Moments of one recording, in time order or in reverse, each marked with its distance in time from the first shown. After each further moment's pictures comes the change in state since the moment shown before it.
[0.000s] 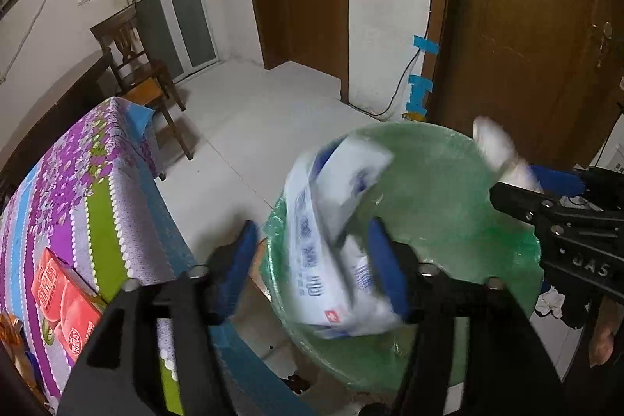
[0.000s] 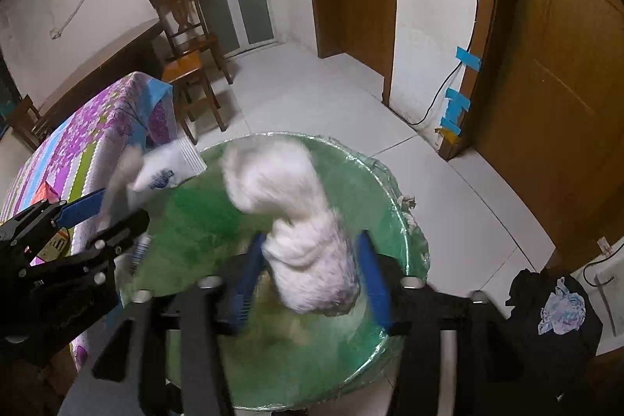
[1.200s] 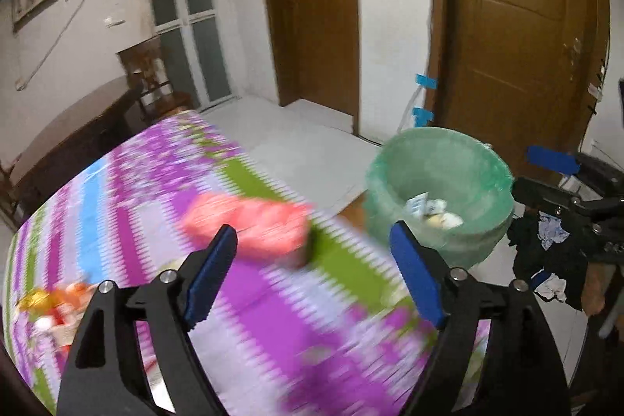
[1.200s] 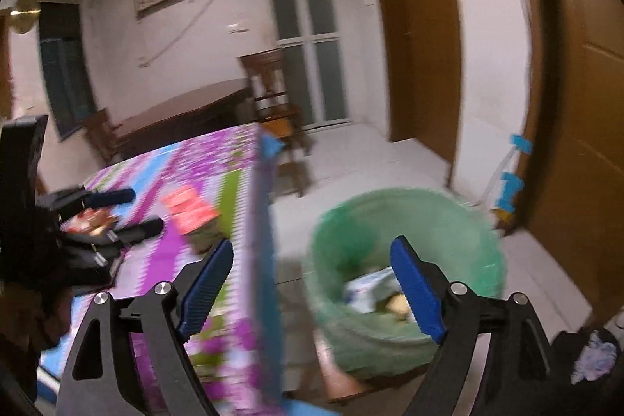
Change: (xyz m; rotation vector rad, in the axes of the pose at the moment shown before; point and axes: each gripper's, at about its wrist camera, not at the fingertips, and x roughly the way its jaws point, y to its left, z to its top) left arm -0.168 0.144 -0.095 0.003 -0.165 -0.008; right arm -0.141 0.148 -0.092 -0.175 -0.295 0.272
